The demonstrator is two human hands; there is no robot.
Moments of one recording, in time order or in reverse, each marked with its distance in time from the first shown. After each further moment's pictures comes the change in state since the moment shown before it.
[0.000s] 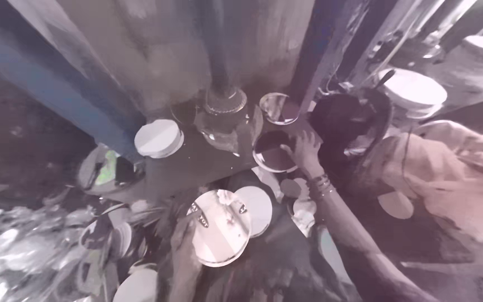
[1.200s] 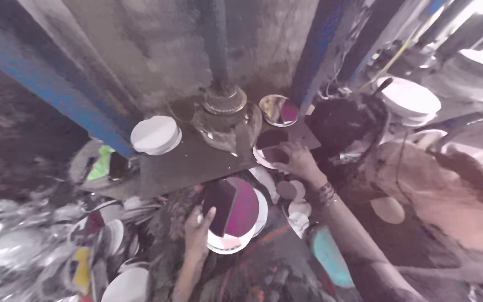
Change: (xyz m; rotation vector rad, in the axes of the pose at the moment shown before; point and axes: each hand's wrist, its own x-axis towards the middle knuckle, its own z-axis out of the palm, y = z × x) left_hand 0.013 -0.013 0.039 0.063 0.058 -0.252; right_hand -0.002 0.005 -0.007 -0.006 -0.187 -0.328
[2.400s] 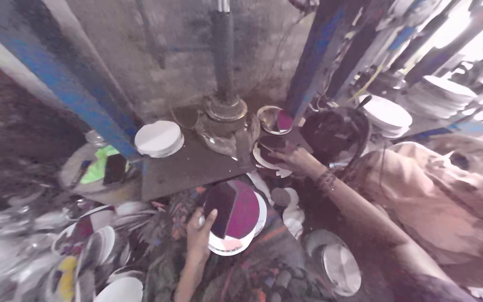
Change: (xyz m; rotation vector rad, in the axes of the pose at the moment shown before) left_hand -0.003 -0.004 -0.009 -0.069 -0.027 0.028; right_hand 0.006 -0.001 -0.031 -0.210 -0.063 -0.431
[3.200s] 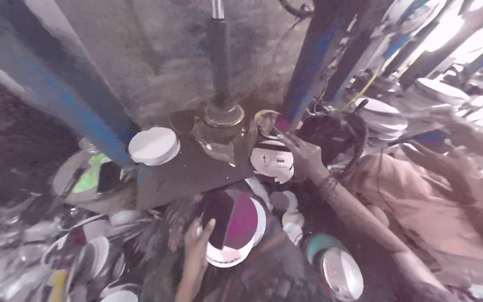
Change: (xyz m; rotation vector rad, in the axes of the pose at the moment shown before) left_hand 0.002 -0.002 0.000 0.071 0.004 -0.077; right_hand 0.001 0.007 -0.002 -0.237 0.650 0.110
